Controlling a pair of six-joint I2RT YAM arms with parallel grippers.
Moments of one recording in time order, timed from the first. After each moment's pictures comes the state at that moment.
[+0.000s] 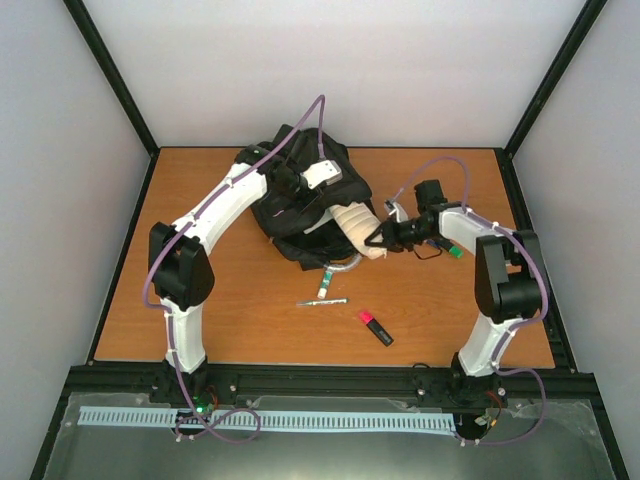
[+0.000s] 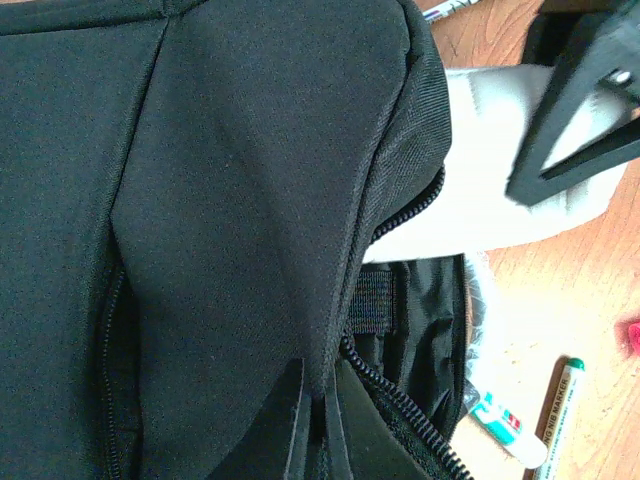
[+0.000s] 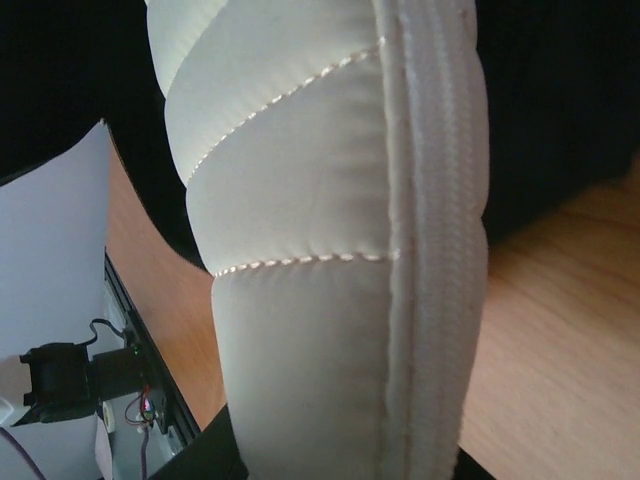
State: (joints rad) left arm -0.51 1.97 1.90 -0.98 0.35 0.45; right arm 0.16 1.77 1.10 -0.55 -0.90 0.15
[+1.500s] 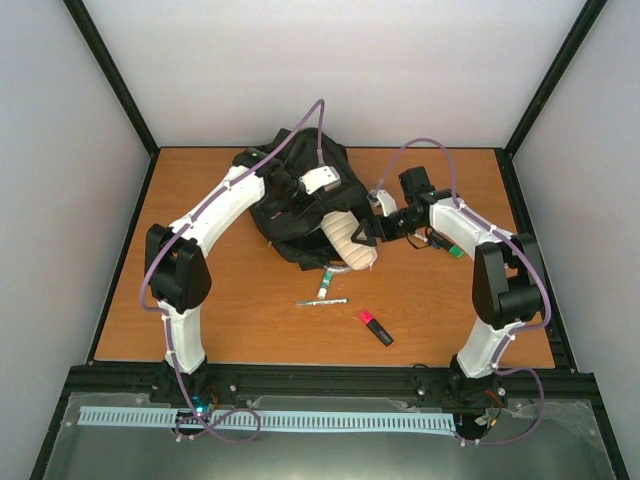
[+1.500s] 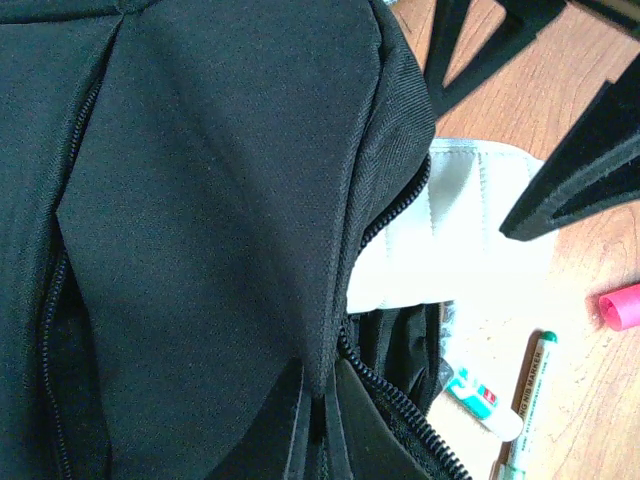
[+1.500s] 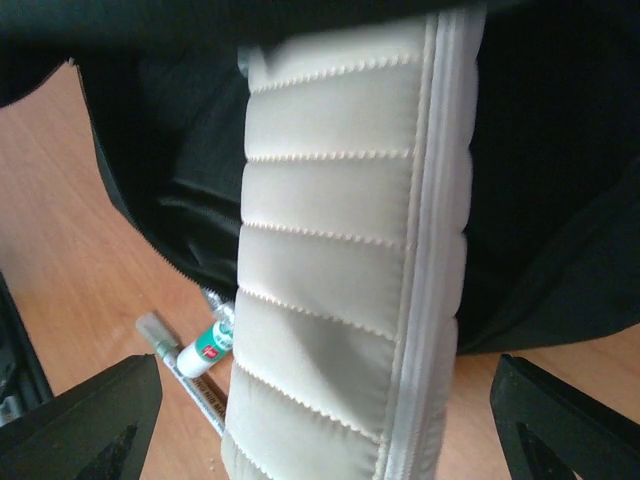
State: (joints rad) left arm -0.51 1.94 1.84 -0.99 0.39 0.48; right arm 0.28 1.76 1.24 -0.64 -0.70 -0.09
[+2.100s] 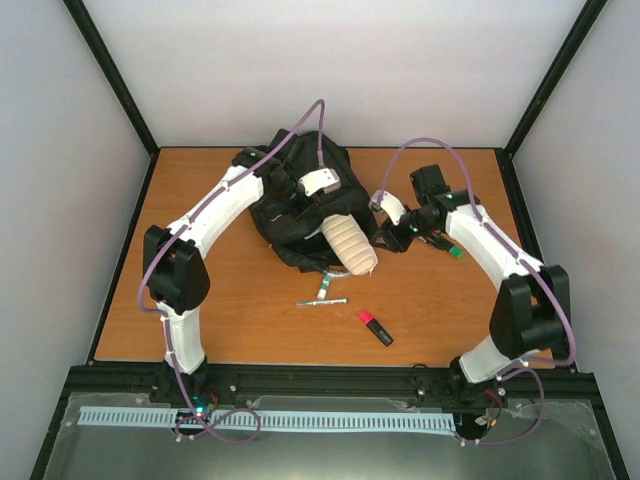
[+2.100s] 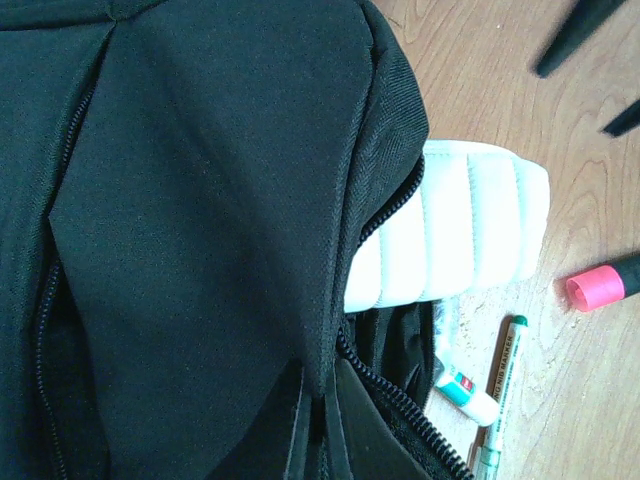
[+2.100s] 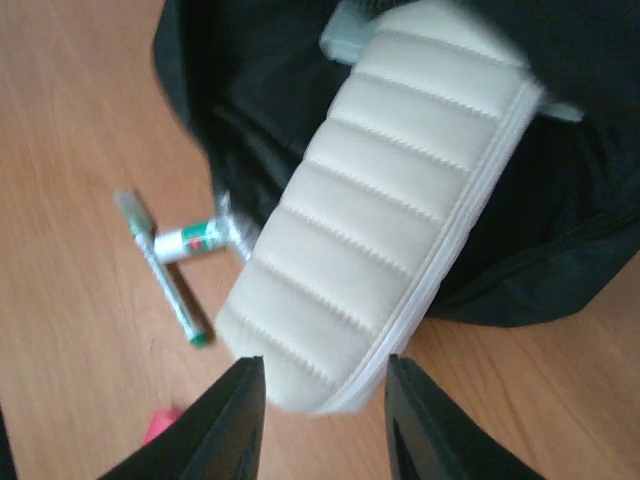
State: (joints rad) left arm -0.51 1.93 1.84 -1.03 0.43 0.51; right arm 0.28 1.60 1.27 -0.82 -0.61 -0.54
